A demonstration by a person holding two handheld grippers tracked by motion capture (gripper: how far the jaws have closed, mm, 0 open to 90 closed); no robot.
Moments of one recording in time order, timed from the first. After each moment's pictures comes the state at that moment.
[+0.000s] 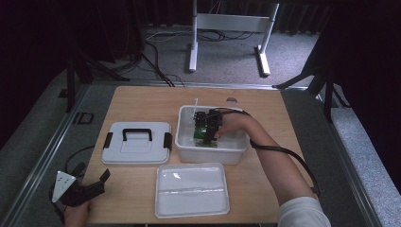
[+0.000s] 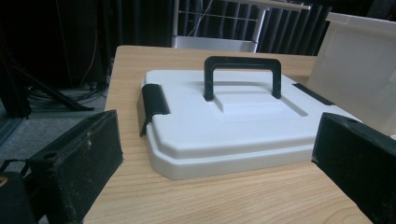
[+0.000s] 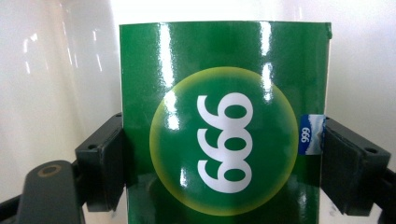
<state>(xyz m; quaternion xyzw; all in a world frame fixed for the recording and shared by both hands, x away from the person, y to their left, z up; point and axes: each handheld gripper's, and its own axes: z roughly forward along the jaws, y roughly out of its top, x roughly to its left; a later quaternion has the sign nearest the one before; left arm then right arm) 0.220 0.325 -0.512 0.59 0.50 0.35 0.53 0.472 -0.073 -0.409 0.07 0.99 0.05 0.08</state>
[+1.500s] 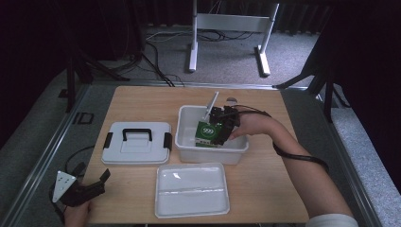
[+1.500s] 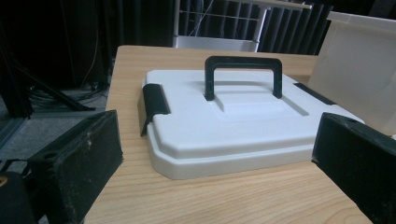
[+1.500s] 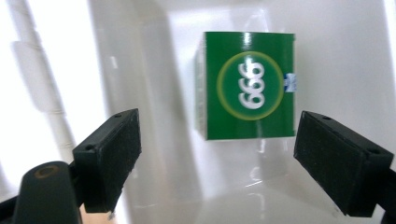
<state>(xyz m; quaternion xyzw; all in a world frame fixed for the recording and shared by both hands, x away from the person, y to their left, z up) 0.220 0.324 -0.512 0.59 0.50 0.35 0.53 0.420 -0.116 -0.337 0.09 0.98 0.13 0.09</state>
